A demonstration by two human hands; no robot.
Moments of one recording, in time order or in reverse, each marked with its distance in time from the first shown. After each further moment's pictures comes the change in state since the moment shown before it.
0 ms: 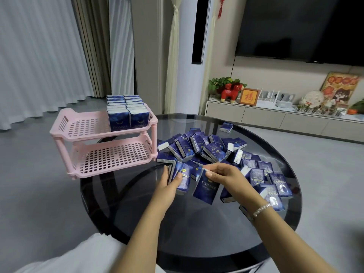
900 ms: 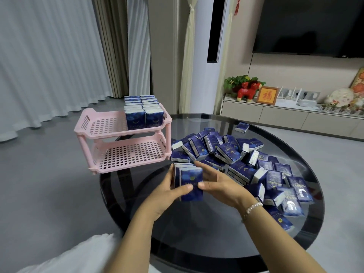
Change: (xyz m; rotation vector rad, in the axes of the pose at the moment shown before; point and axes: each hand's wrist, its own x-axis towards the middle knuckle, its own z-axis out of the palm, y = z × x) left_hand -0.021 0.005 -0.039 0.060 -0.206 0.085; right_hand 0.024 0.015 0.043 0.389 -0.459 0.100
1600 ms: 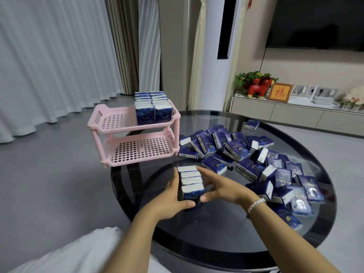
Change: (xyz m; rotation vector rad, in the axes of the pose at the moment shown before) left_hand -0.019 -0.006 -0.005 0.573 -0.043 -0.109; right_hand 0.001 0.004 0.002 -0.679 -0.106 0.056
